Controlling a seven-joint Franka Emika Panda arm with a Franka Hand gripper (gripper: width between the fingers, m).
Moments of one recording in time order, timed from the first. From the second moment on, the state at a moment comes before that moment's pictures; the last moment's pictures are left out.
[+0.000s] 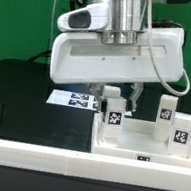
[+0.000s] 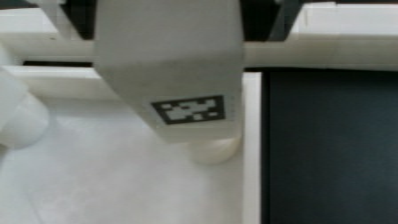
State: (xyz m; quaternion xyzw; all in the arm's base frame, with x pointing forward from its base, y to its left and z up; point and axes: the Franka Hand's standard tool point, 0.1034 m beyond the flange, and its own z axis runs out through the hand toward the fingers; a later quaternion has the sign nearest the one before) arm 0.599 0.005 0.084 -0.99 -0.06 -0.07 0.07
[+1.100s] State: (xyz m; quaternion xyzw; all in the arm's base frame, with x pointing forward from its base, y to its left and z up) arm 0.602 -0.005 0.080 -0.93 0.34 -0.05 0.09
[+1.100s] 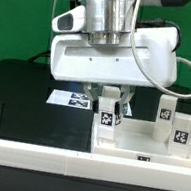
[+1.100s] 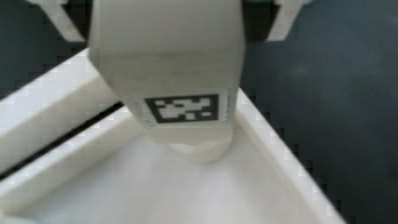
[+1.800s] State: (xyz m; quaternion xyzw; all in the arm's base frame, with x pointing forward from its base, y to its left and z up) arm 0.600 0.003 0.080 -0.84 0.53 -0.01 0.11
